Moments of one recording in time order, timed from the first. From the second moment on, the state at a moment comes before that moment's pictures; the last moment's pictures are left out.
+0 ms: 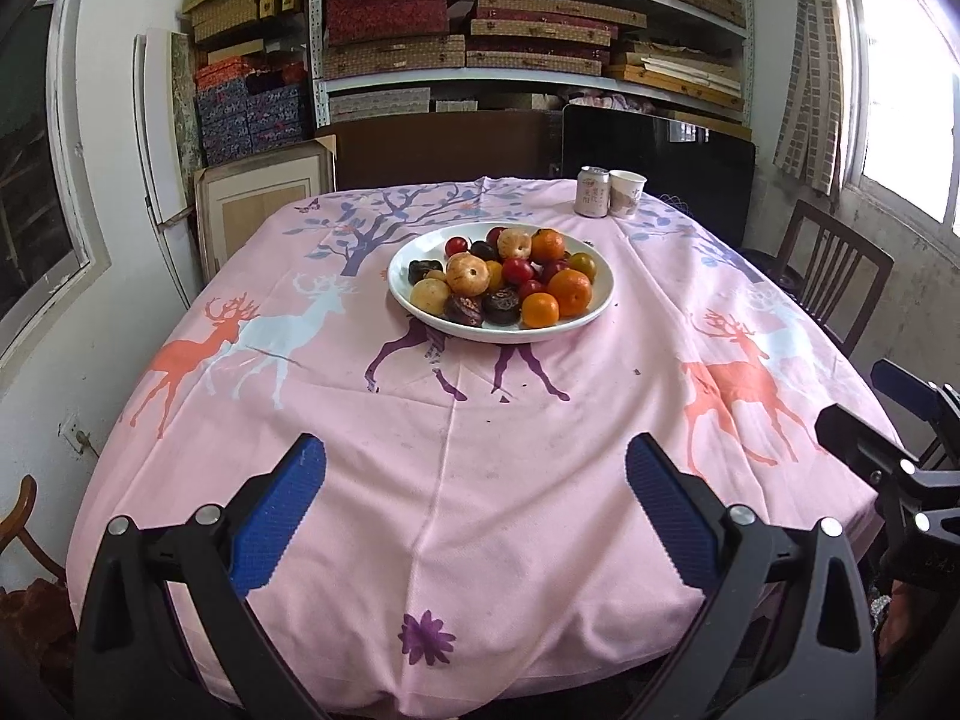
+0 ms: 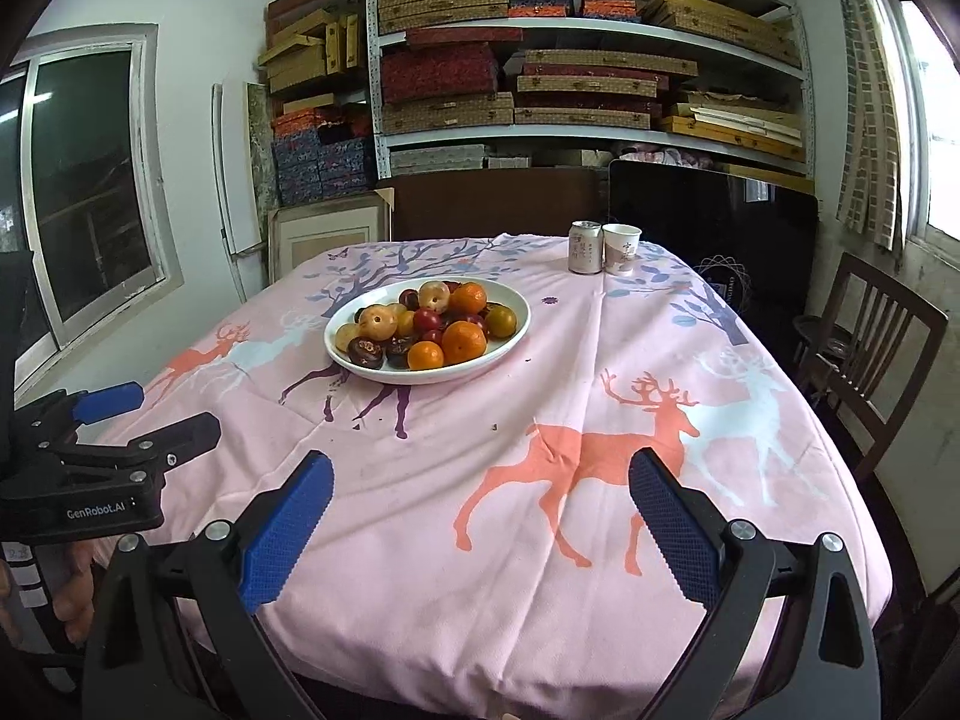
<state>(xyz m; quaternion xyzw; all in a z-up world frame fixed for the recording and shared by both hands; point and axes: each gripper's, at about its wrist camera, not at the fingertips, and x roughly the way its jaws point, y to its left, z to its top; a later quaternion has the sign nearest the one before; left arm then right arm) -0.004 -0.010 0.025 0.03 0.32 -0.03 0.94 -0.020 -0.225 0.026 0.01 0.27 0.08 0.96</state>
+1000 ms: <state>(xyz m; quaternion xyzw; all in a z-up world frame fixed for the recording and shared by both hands) -0.004 -0.011 0.024 0.05 0.32 -0.01 0.95 -0.017 -0.232 0.022 0.02 0.28 0.07 0.96</state>
